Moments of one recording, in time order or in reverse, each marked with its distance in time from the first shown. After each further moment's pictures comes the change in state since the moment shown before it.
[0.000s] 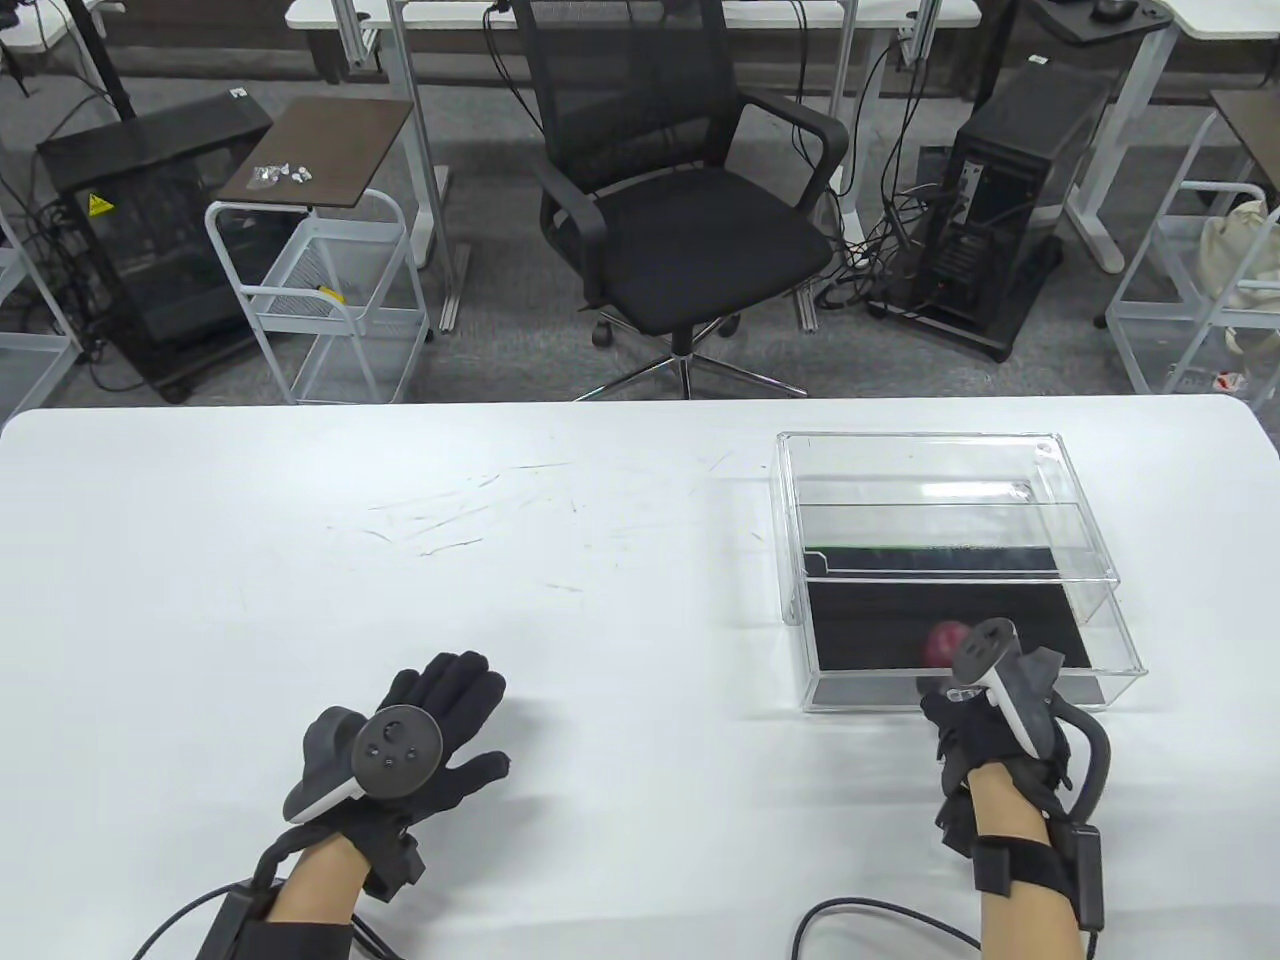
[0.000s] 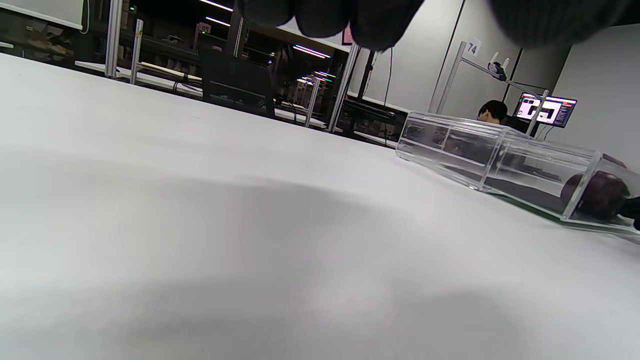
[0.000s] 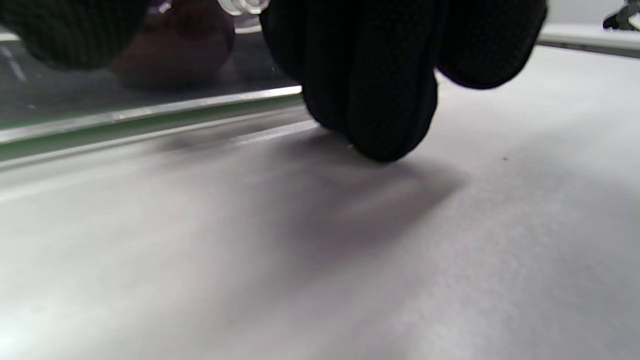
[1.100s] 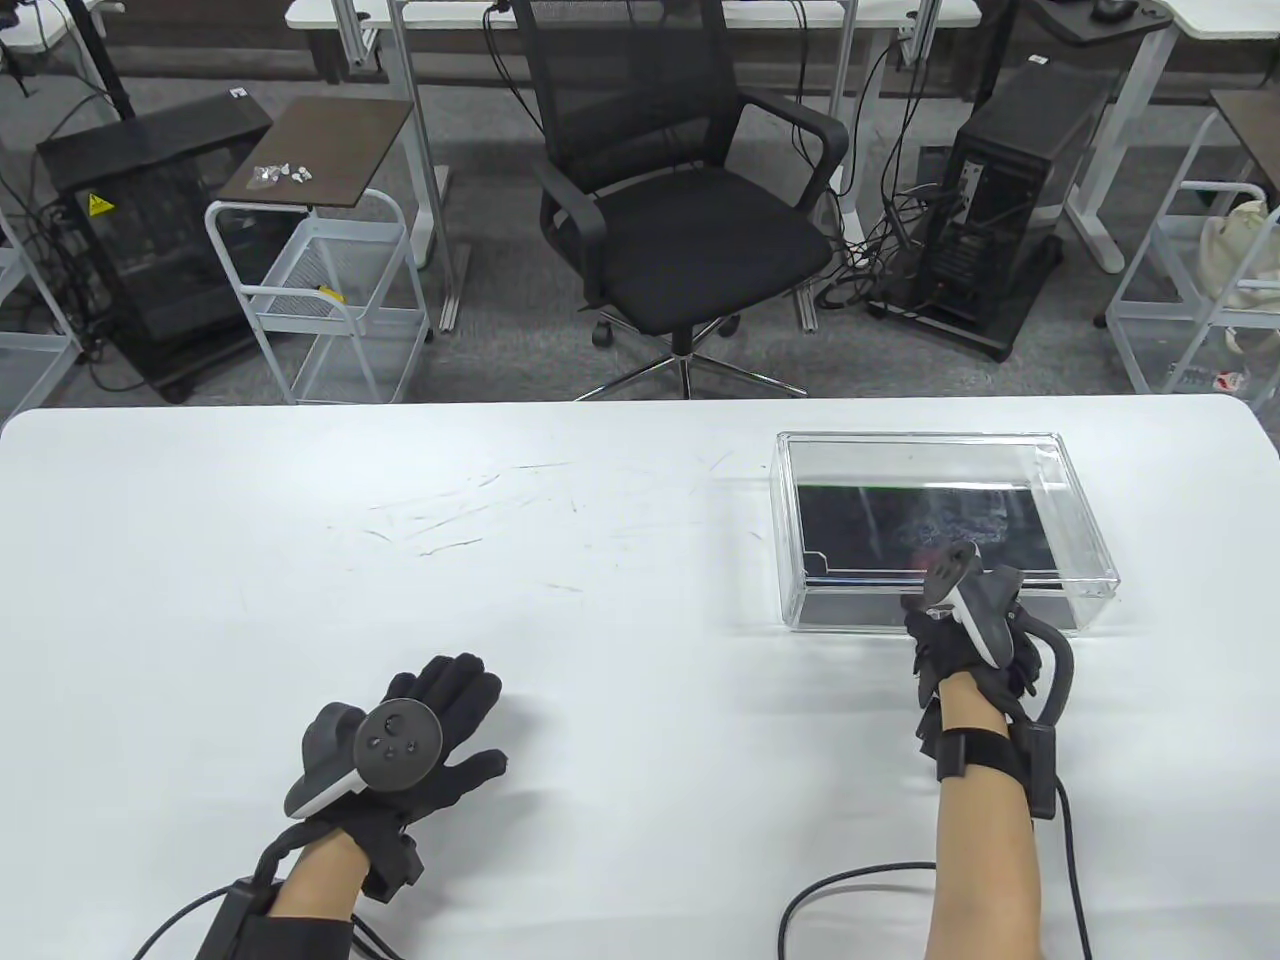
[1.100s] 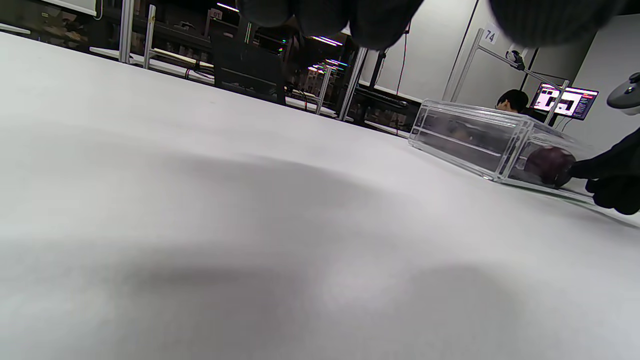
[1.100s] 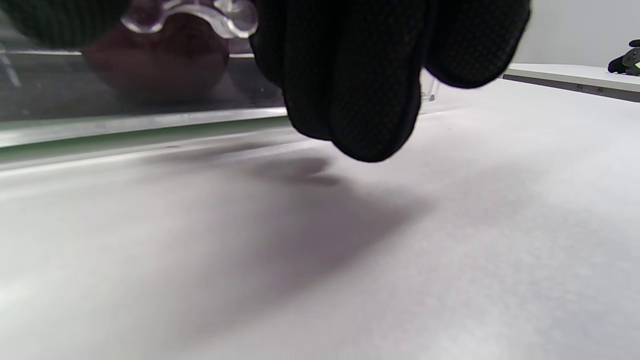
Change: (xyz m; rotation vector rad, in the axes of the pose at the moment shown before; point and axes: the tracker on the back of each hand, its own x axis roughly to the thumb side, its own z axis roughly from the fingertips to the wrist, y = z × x) left_hand -0.004 -0.003 -0.002 -0.037 0.037 0.011; right_hand 0.045 -0.023 -0.050 -0.046 0.022 0.008
